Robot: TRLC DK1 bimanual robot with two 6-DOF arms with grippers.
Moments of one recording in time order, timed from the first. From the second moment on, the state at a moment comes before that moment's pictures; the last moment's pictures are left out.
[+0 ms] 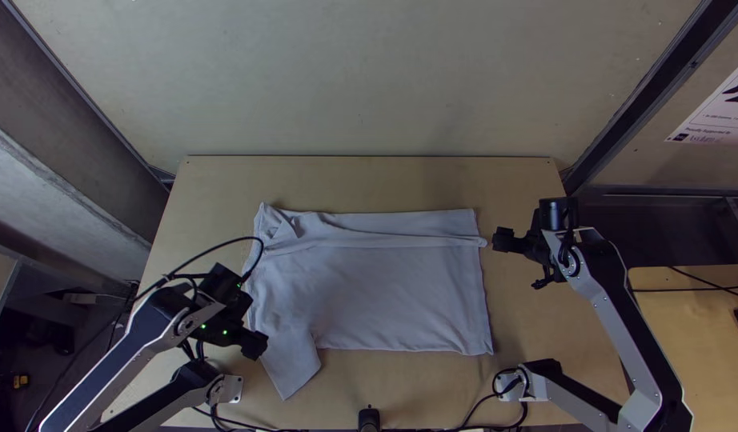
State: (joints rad) left arm -0.50 0.84 0.82 -1.35 0.15 -0.11; right arm 0.17 1.12 1.05 -0.86 0.14 0.30
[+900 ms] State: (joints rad) left arm -0.69 1.16 0.67 -1.16 0.09 -0.40; right arm 0.19 1.14 1.02 -0.91 0.14 0.31
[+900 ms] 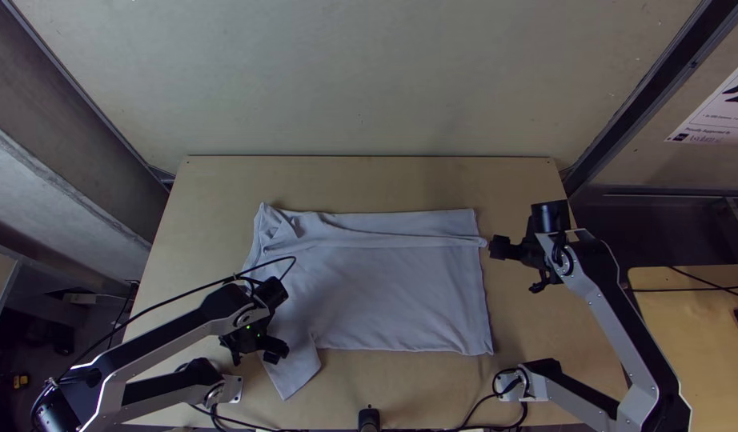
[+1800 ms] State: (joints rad) left arm -0.69 1.19 0.65 -1.08 0.12 -0.36; right arm 0.35 1.09 0.70 -1.19 0.02 0.31
